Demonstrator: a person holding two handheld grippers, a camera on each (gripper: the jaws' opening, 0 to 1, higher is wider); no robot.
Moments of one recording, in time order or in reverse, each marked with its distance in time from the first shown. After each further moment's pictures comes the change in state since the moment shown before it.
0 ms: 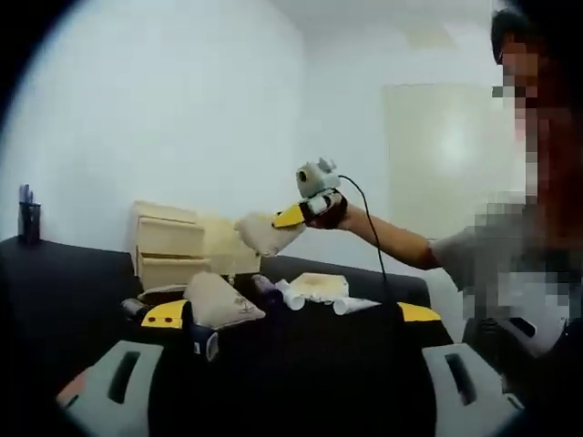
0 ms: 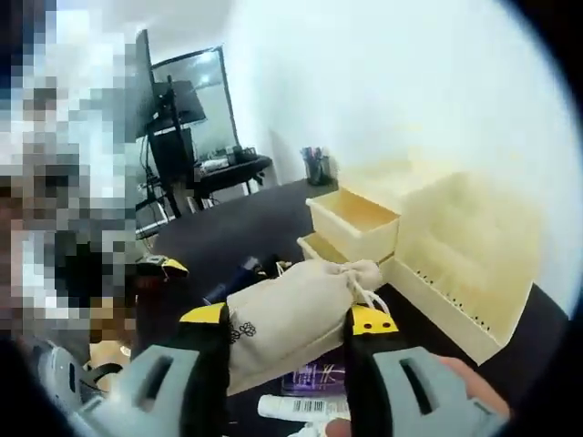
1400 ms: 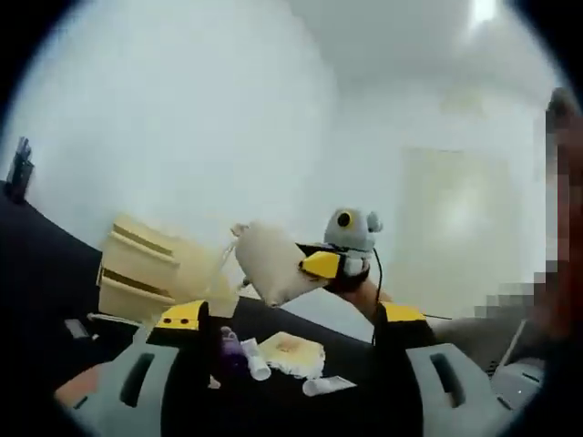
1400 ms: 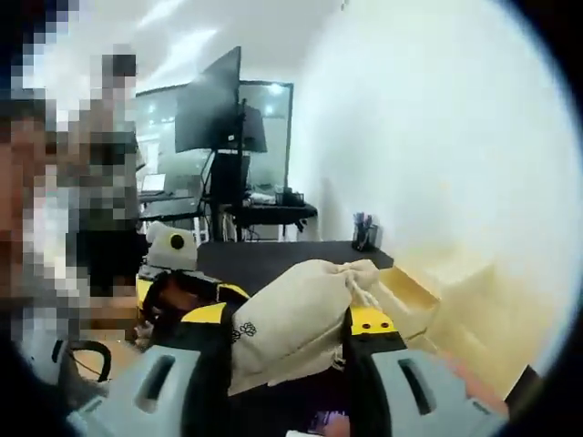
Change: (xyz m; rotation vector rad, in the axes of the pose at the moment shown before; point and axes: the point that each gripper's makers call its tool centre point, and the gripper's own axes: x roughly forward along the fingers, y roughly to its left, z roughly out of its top) left arm 0.056 -0.004 0.059 -0.240 -0.176 -0.035; right arm -0.023 0.074 0.048 -0.304 -0.253 0.151
